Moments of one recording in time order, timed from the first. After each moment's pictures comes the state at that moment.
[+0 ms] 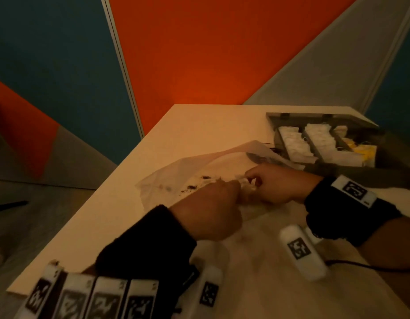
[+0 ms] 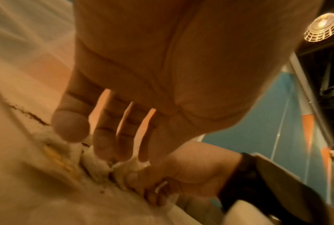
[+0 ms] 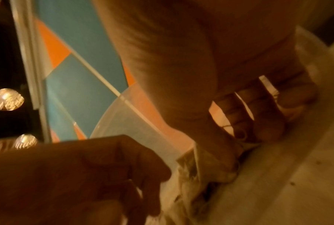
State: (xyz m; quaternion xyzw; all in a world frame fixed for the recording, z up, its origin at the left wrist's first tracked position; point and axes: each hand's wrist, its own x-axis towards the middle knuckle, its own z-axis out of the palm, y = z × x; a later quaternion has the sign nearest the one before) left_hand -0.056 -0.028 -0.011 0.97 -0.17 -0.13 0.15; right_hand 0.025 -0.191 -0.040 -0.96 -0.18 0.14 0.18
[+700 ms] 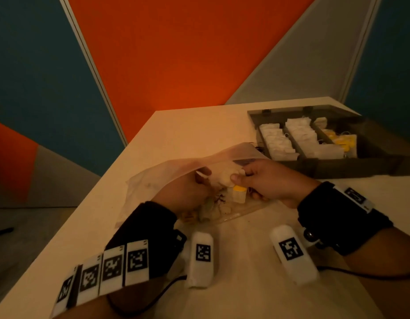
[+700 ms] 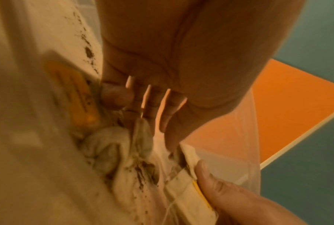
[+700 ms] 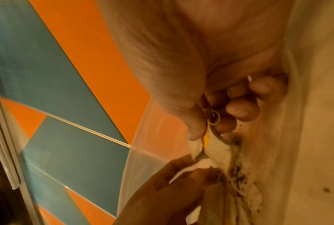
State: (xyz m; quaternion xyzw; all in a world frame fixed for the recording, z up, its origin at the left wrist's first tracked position) left_hand 0.022 -0.020 -0.056 0.89 -0.05 -0.03 0.45; right_hand 0.028 -0.211 -0.055 -0.88 -0.07 0.11 0.46
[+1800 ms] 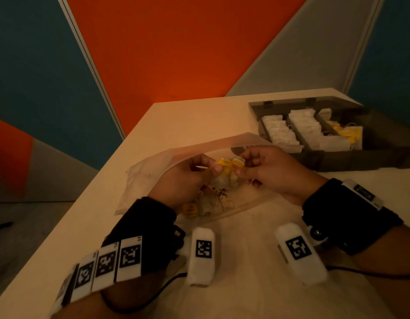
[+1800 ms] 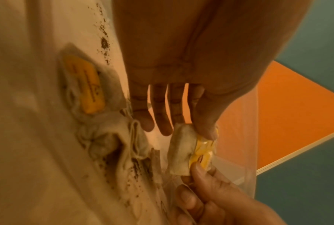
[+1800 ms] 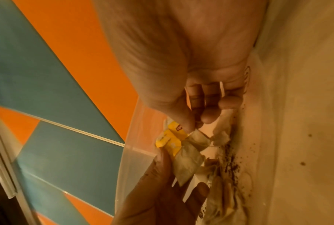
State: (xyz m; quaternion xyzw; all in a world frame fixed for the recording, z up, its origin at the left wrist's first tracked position) left_hand 0.019 -0.018 -0.057 0.77 -0.08 -0.03 0.63; right_hand 0.024 -0.205 -0.058 -0.81 -0.05 0.04 0.59
